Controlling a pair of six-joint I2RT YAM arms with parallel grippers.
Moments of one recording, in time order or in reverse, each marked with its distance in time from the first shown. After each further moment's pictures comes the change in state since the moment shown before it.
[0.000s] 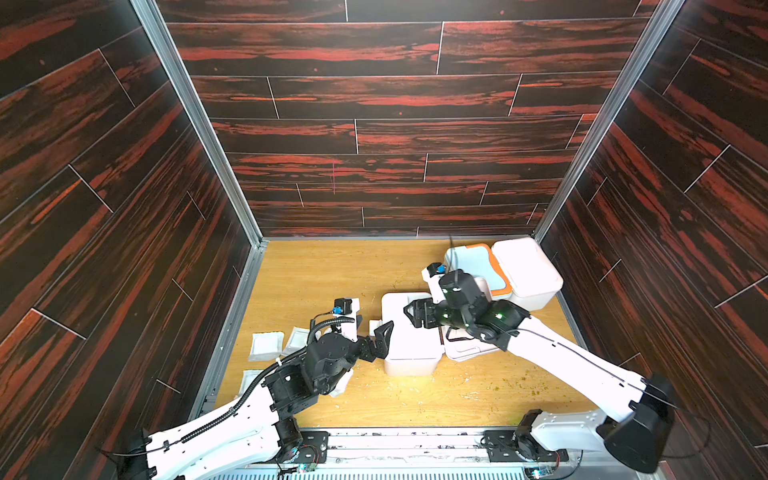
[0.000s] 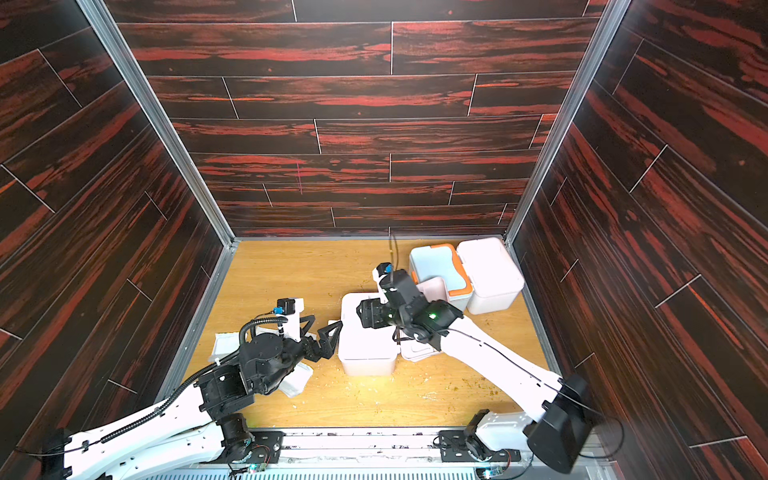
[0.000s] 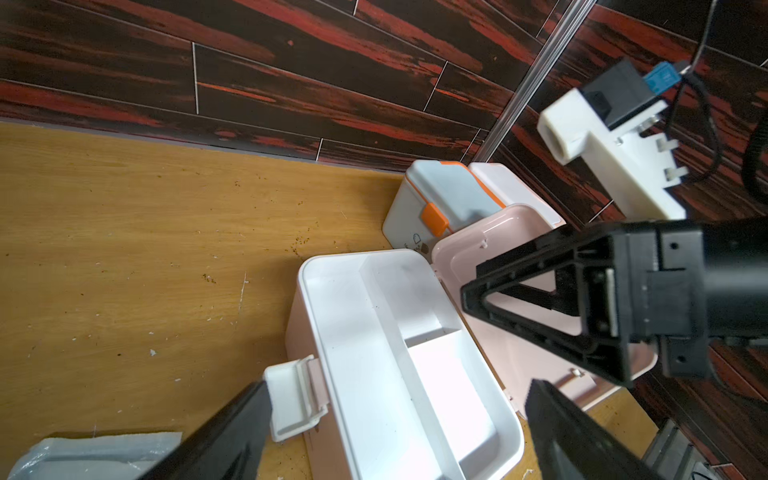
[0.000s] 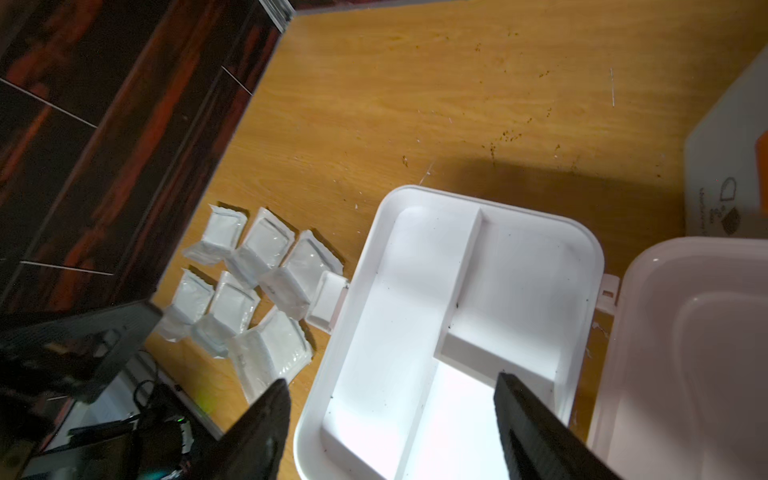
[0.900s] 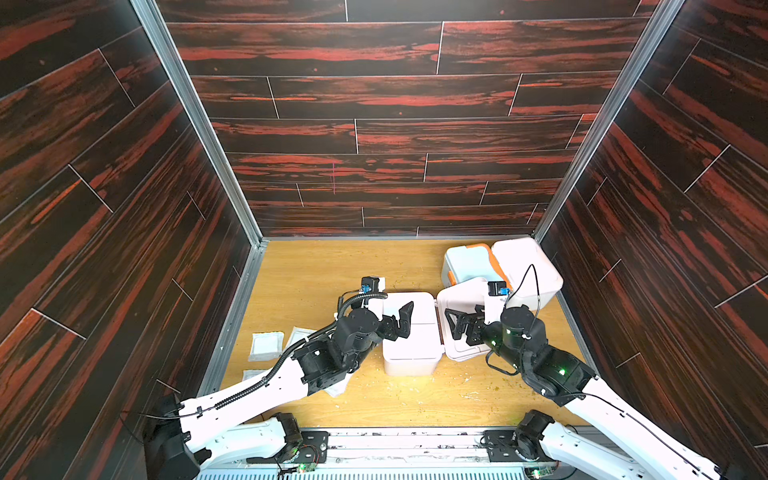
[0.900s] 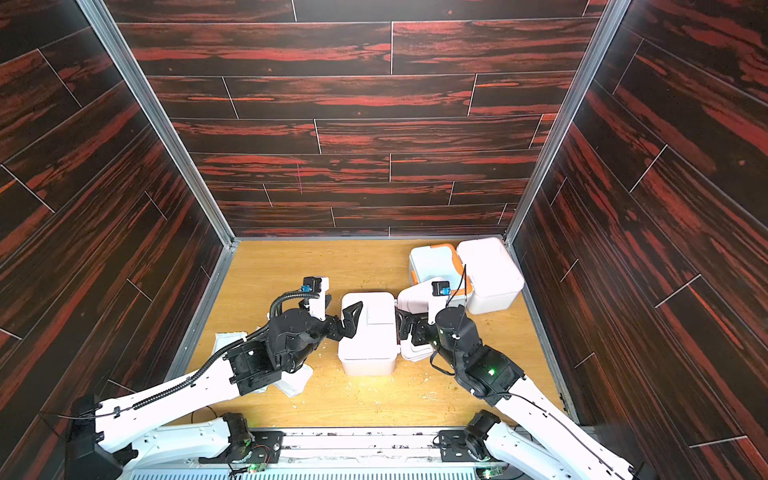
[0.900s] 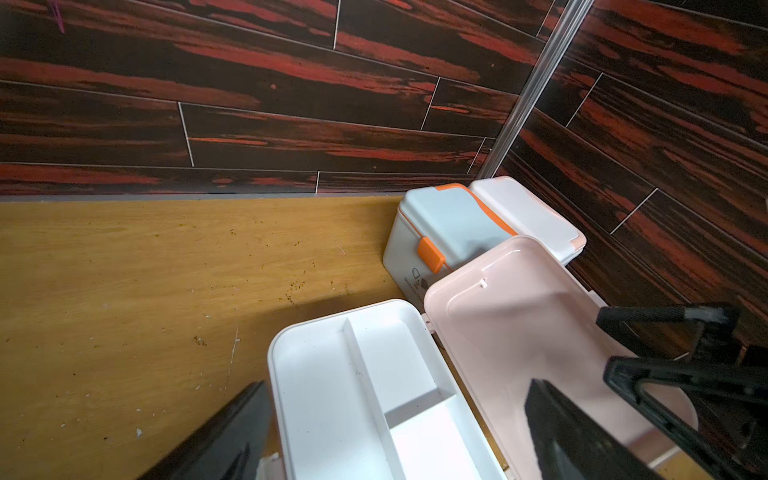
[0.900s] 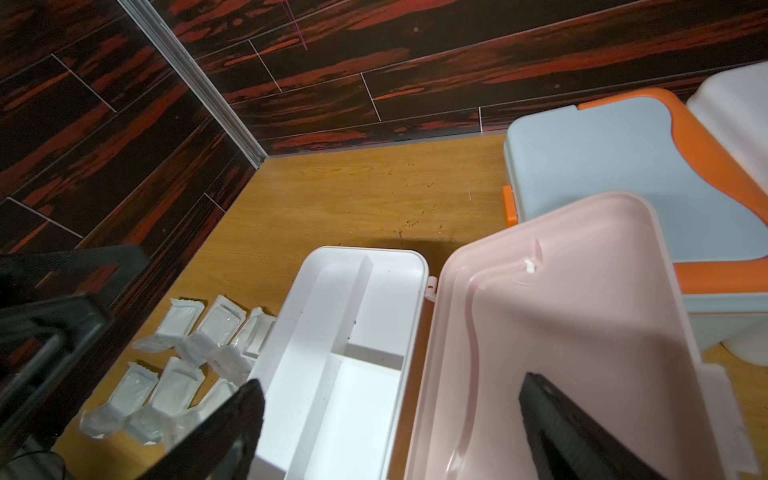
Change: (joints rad) left arm -0.011 0.301 0.253 0.041 -0.045 0.119; right arm -0.085 -0.566 -0.409 0.177 0.174 -0.058
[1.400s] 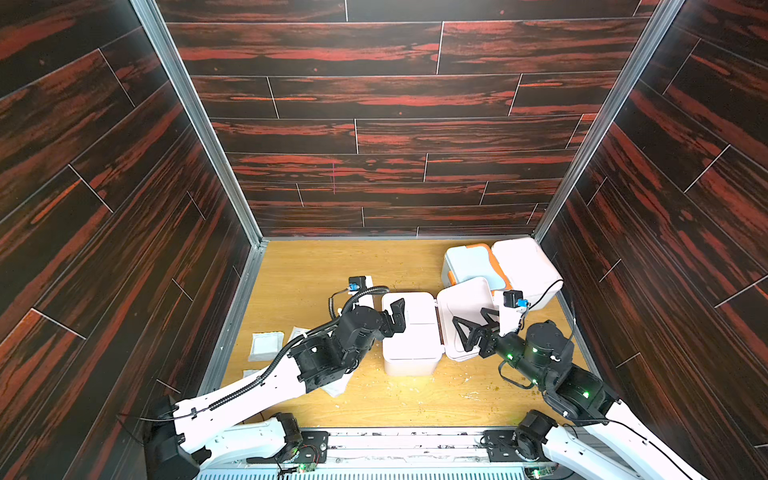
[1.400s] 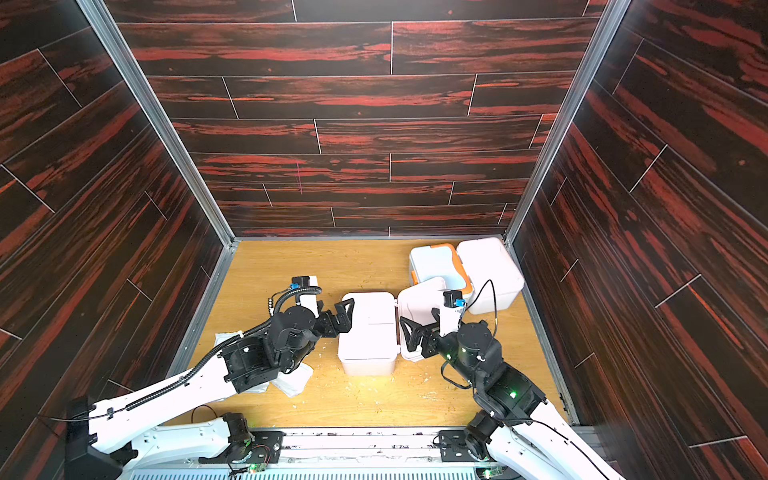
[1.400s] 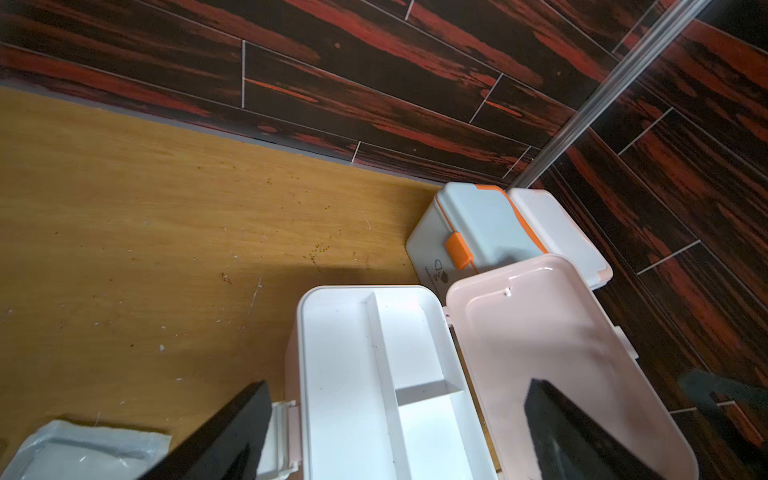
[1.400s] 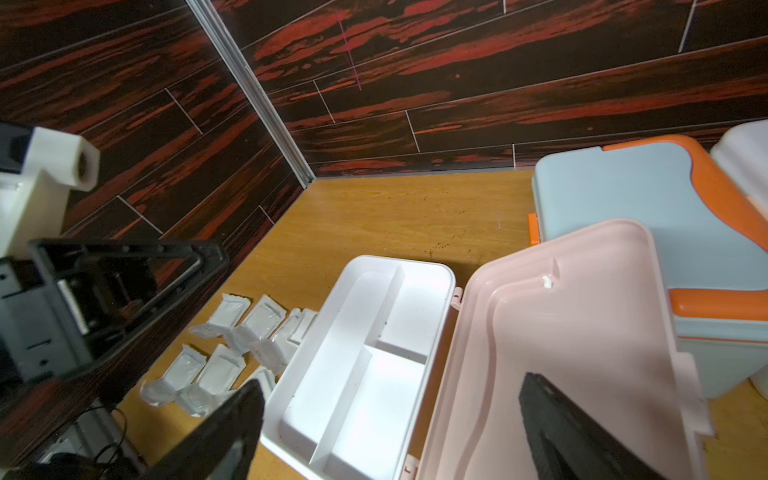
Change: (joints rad) left arm -0.001 0.006 0.051 -0.164 -0.079 -0.225; right arm 0.000 -0.188 -0.093 0.039 -0.038 -0.056
